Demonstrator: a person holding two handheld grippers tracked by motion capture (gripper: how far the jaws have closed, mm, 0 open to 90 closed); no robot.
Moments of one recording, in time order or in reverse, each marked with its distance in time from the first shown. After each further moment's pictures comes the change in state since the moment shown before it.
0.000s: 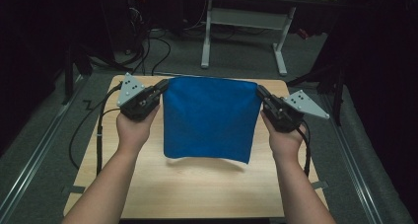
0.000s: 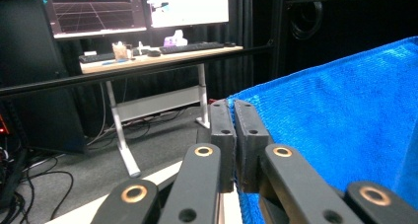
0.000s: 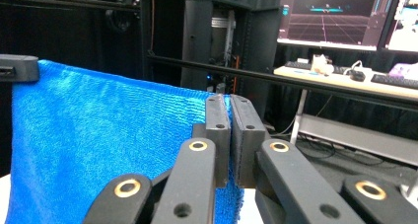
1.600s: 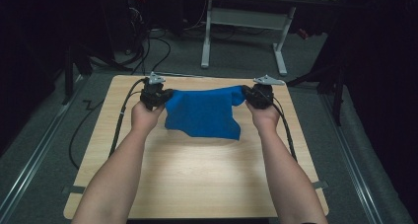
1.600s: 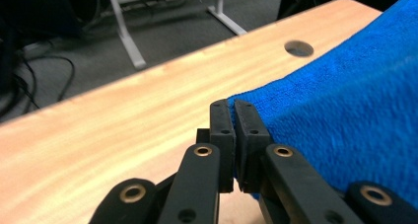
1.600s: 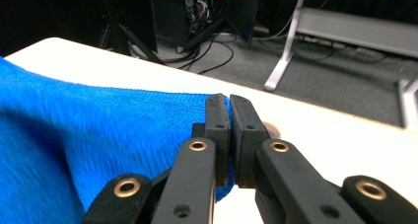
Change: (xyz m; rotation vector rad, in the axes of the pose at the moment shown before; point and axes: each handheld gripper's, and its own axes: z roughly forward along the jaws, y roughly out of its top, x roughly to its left) left arm 0.057 -0.093 0.111 0.457 -0.002 -0.092; right arm -0.057 -0.086 0.136 0.400 -0.052 0.086
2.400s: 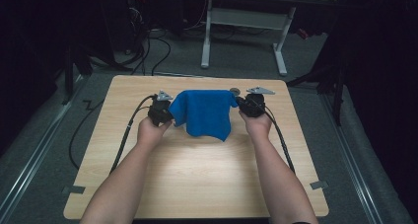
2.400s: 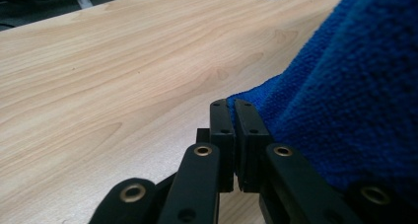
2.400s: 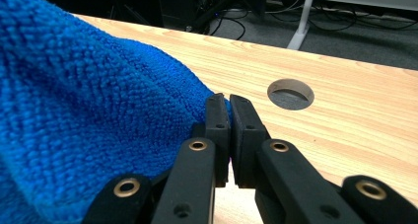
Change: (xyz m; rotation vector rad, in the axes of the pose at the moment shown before) left arm -0.023 -0.042 0.022 0.083 -0.092 0.003; right arm 0.004 -0.039 0.032 0.070 0.039 0.053
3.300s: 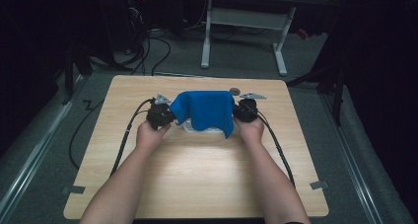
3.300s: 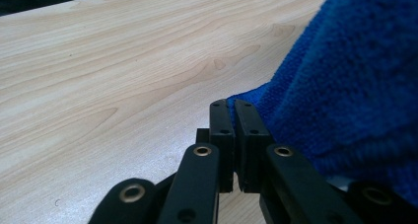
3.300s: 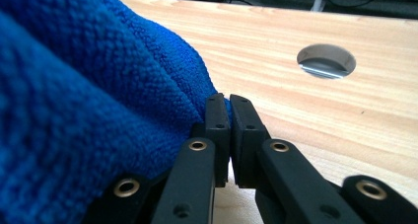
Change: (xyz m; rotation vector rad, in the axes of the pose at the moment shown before) left arm -0.001 -0.011 -0.005 -0.016 -0.002 -0.032; right arm 0.010 -0.021 0.023 0.055 0.032 0.033
